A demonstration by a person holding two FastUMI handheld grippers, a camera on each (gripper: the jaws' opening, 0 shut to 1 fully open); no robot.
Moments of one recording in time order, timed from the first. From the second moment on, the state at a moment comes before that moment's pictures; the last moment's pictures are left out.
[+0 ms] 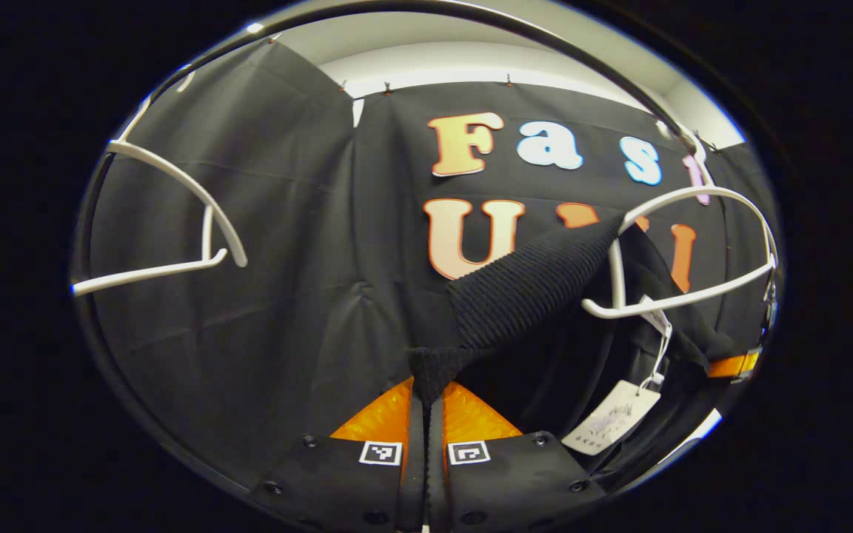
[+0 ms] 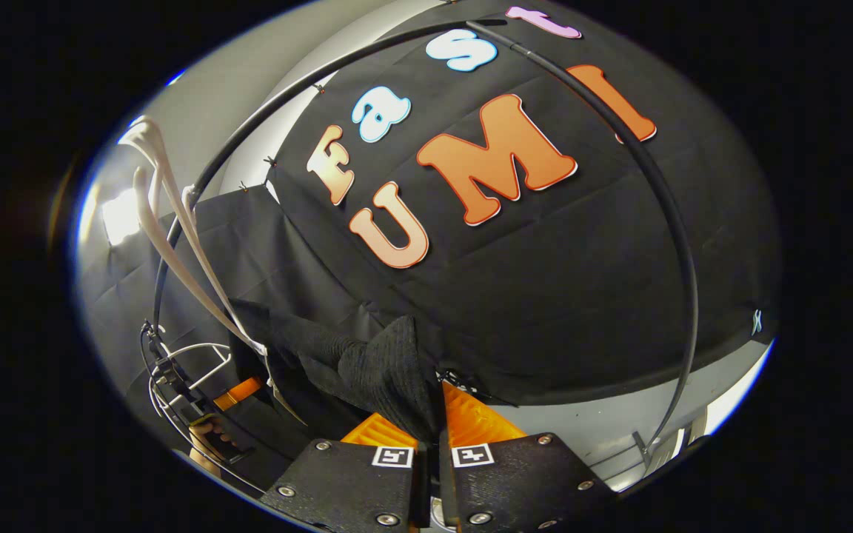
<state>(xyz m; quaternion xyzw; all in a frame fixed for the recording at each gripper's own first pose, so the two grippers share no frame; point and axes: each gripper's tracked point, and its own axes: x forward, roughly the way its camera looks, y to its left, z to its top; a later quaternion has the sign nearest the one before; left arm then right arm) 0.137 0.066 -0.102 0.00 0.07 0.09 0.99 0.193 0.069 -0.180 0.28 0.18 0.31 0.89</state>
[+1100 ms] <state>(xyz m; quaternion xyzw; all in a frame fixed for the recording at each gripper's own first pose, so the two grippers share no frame) 0.088 -0.074 -0.273 0.02 0.25 -0.07 0.96 0.127 0.160 -0.367 0.21 0.34 0.26 0.88</state>
